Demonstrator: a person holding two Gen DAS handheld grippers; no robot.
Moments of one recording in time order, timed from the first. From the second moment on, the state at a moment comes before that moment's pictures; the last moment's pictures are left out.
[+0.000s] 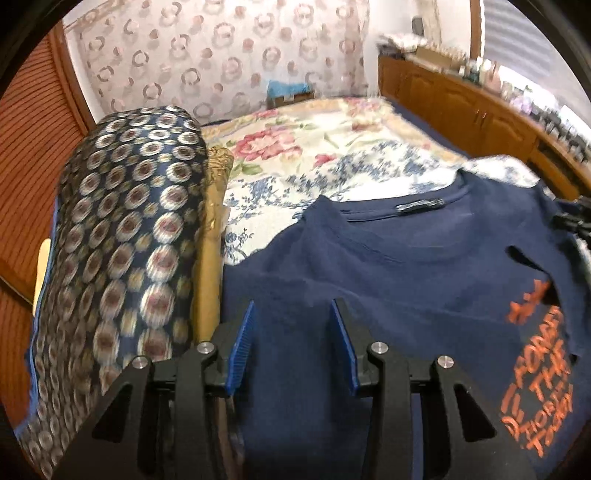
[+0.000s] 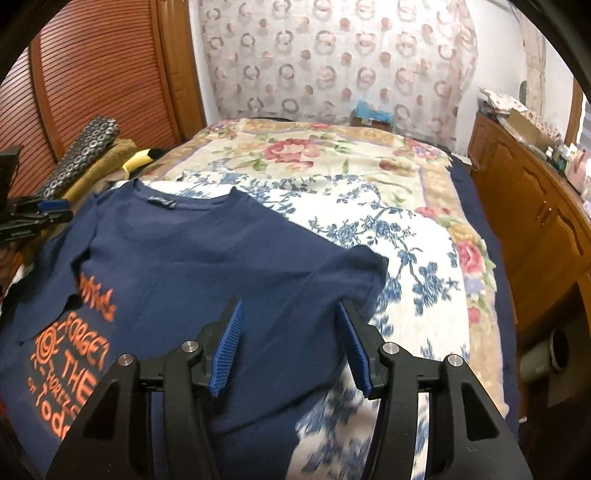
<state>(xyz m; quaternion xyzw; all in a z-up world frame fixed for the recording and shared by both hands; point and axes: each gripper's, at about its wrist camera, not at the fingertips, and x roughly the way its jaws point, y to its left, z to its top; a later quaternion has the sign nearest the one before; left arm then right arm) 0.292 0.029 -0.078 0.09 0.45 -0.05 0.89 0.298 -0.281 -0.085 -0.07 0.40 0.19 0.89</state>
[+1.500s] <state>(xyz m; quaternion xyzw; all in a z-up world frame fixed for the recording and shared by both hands) 0.280 0.032 -0.042 0.04 0.39 -0.05 0.92 0.322 -0.300 -0.089 -0.07 0.40 0.19 0.89</state>
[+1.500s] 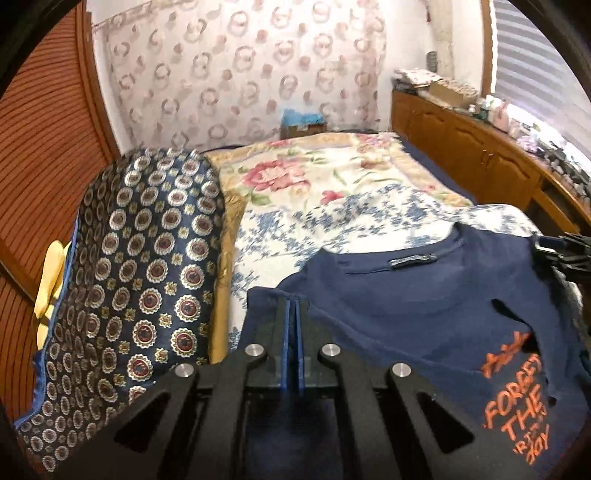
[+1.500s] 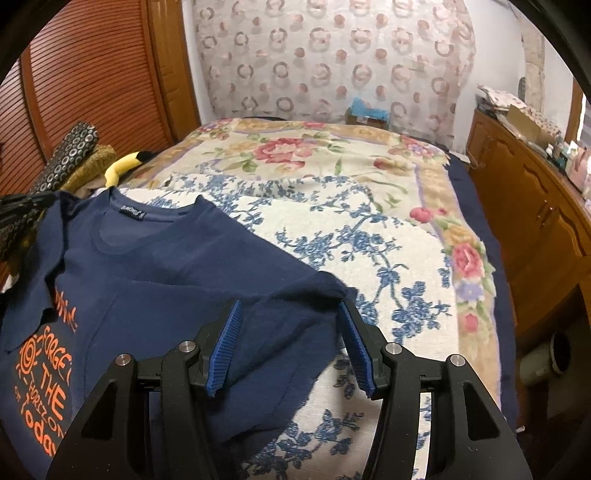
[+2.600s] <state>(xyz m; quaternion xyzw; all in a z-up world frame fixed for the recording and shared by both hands) 0.101 0.043 0.026 0.00 0.29 -0.14 0.95 0.219 -0.269 -0.006 -0.05 0.31 0.27 0.91</state>
